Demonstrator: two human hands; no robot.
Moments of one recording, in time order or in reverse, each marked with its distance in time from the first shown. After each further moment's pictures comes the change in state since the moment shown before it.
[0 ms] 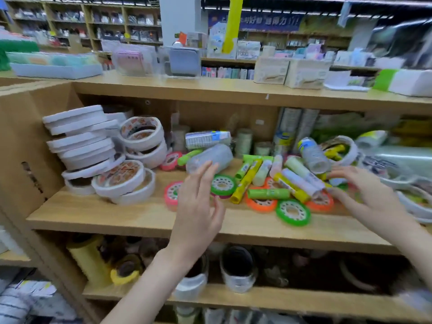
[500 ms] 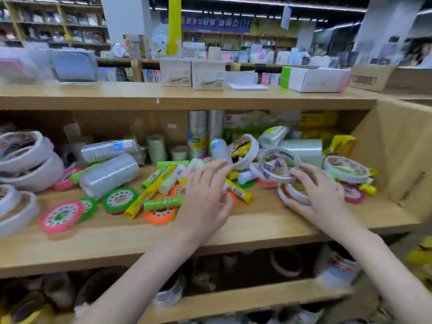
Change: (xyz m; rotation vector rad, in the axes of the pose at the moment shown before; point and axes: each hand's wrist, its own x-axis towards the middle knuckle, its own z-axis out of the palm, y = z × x) left_hand 0.050 0.120 0.137 -0.005 -0.214 0.241; right_hand -0.041 0.135 -0.029 -0.283 0.080 0.181
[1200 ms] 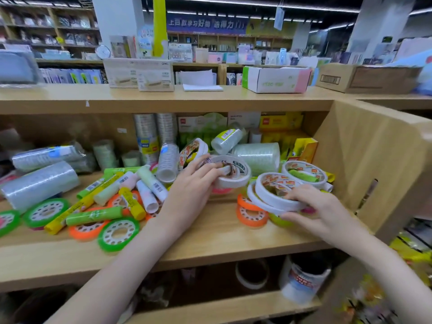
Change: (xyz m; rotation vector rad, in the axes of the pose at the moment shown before) left_hand 0.065 0.029 0.080 0.158 -0.037 0.212; right_hand -0.006 0.099 -0.029 0.476 0.009 -0.366
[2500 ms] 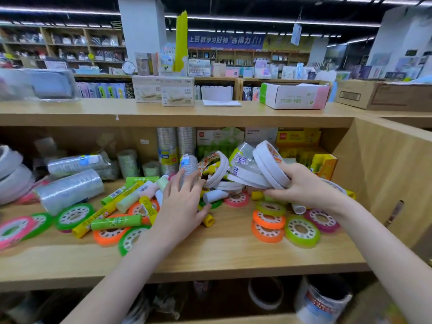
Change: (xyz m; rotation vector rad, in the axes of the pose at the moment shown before) left_hand -0.029 -0.023 -0.016 0.263 -0.181 -0.319; right_hand 0.093 -0.020 0.001 0.212 -0.231 0.176
